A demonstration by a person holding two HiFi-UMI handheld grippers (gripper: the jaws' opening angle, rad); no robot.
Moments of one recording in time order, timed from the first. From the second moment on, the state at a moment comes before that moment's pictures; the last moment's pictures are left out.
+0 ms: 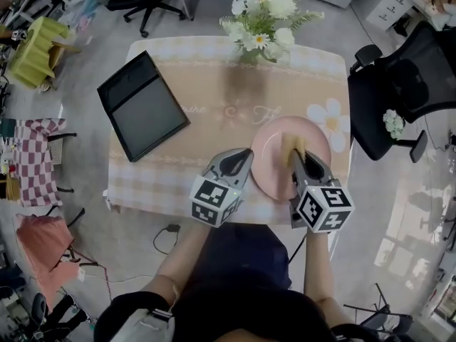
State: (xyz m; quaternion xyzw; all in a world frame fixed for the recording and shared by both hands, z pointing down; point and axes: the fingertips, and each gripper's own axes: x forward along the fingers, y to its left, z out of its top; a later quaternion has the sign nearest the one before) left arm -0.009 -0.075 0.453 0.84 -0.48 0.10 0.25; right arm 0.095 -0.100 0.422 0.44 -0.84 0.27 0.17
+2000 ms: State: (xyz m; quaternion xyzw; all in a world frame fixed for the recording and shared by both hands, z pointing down) left arm -0.020 -0.088 0.486 0.82 -0.49 0.12 0.27; right arm 0.032 -0.113 0.510 0.34 -0.84 0.28 0.31
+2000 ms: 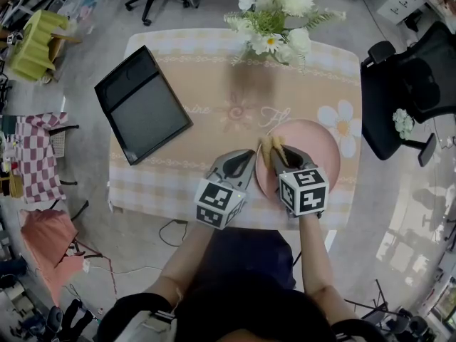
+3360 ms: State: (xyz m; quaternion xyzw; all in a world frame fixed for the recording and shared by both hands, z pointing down) left arm -0.014 -0.089 0.487 0.83 -0.48 0.12 0.28; right arm 0.053 -0.146 0.509 0.40 -0.82 0.27 0.30
